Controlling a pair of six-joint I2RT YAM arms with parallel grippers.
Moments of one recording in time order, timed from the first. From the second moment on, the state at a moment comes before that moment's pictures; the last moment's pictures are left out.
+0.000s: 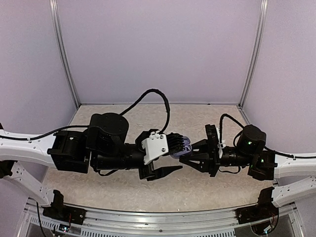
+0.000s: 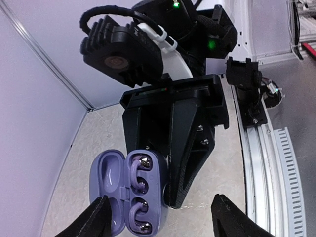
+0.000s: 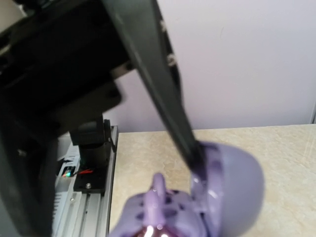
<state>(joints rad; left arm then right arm) -1.42 1.39 1.23 -0.18 -0.19 0.41 1.05 0.99 0.53 0.49 -0.46 -0.02</state>
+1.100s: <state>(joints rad) -1.46 1.27 1.03 0.05 -0.12 0.41 1.04 1.04 0.59 0.51 -0.55 0.05</state>
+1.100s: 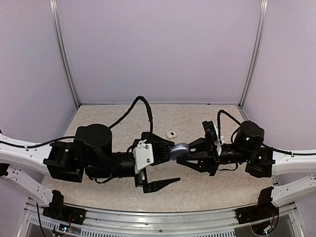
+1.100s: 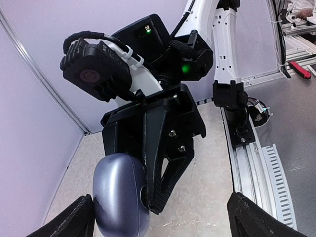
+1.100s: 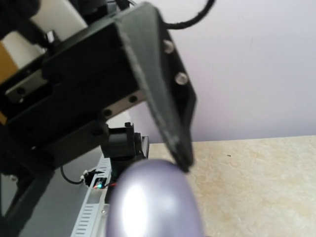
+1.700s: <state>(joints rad) -1.29 1.19 0.90 0.31 -0.46 0.18 0.60 1.24 0.64 0.36 -0.53 0.30</state>
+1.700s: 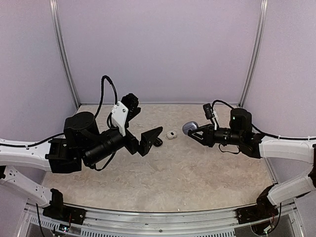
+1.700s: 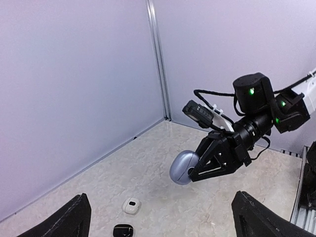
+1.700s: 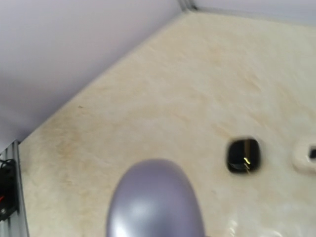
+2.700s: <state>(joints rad) -1.09 1.21 0.90 0.23 -0.55 -0.16 0.52 2.06 1.02 0.39 -0.71 0.42</state>
